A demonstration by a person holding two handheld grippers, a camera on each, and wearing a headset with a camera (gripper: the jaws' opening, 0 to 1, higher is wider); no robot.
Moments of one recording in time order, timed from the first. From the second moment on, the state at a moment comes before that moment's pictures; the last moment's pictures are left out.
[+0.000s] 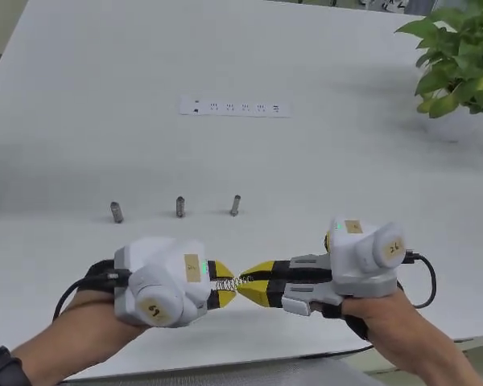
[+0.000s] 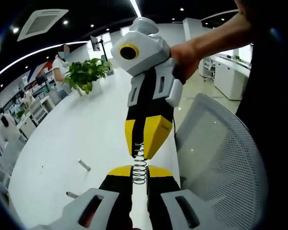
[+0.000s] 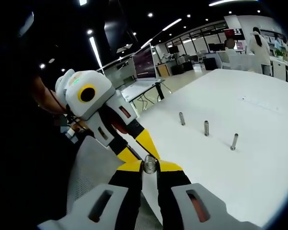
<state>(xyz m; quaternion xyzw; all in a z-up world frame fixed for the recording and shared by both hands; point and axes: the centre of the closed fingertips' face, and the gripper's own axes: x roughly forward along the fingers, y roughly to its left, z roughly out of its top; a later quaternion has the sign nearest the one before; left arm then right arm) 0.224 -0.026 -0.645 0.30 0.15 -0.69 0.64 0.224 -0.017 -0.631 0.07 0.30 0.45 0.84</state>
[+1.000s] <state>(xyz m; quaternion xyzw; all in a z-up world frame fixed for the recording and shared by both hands) 0.230 -0.040 -0.659 0.28 0.17 -0.69 0.65 0.233 -0.019 -0.623 -0.03 0.31 0.45 0.83</state>
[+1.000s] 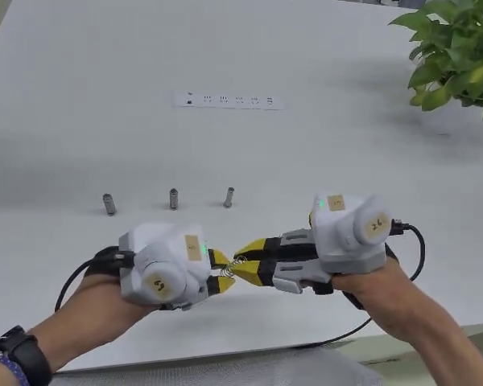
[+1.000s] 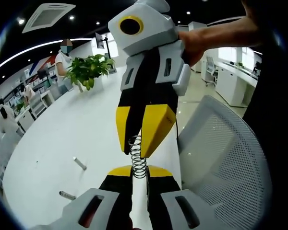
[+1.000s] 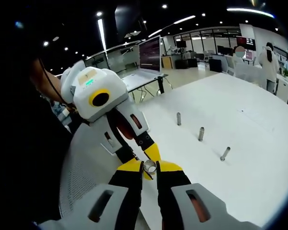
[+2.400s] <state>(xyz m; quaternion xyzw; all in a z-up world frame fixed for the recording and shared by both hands) 0.214 -0.048 -0.661 0.27 0.16 -0.71 0.63 0.214 -0.028 -0.638 -0.26 0.37 0.53 0.72</state>
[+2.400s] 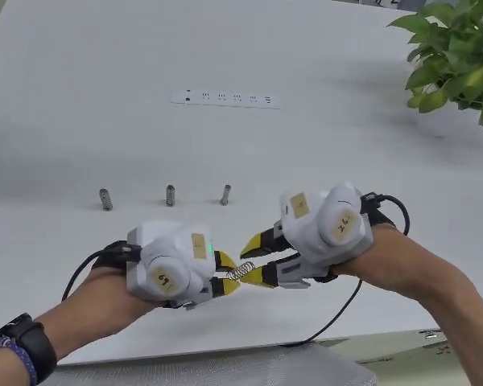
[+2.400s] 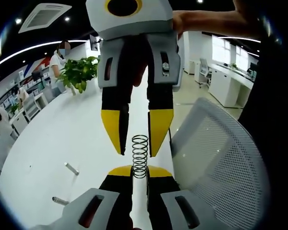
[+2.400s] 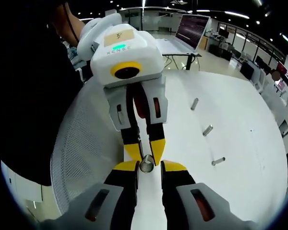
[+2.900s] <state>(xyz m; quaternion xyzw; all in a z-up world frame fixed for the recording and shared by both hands) 0.212 -0.045 -0.663 0.27 0.17 -0.72 0.62 0.210 -0.024 -0.645 -0.28 0.36 0.55 0.70</state>
